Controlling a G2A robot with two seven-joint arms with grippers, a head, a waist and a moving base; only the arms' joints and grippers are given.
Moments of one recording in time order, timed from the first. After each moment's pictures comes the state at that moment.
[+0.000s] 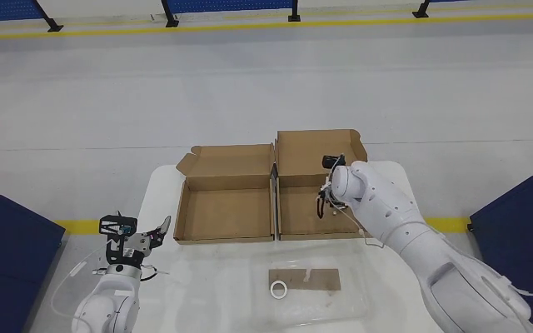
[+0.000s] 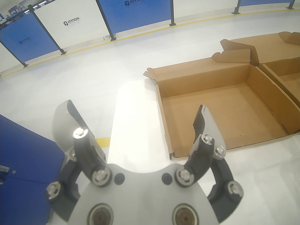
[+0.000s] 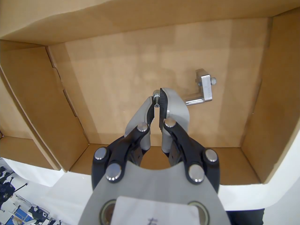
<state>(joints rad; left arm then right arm) 1.73 -1.15 -1.60 -1.80 1.33 0.00 0.00 -0.55 -1.26 0.62 -0.85 -0.52 0.50 0.97</state>
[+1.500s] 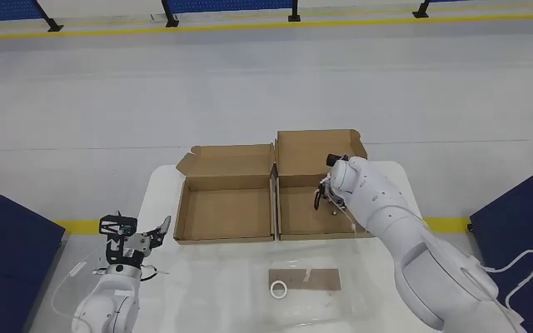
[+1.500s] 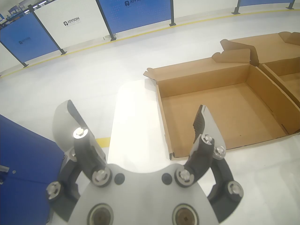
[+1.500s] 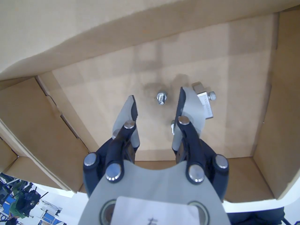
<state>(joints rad) 1.73 -1.15 -1.60 -1.80 1.33 0.00 0.00 -0.42 -1.44 0.62 -0.40 -0.42 0.40 0.86</state>
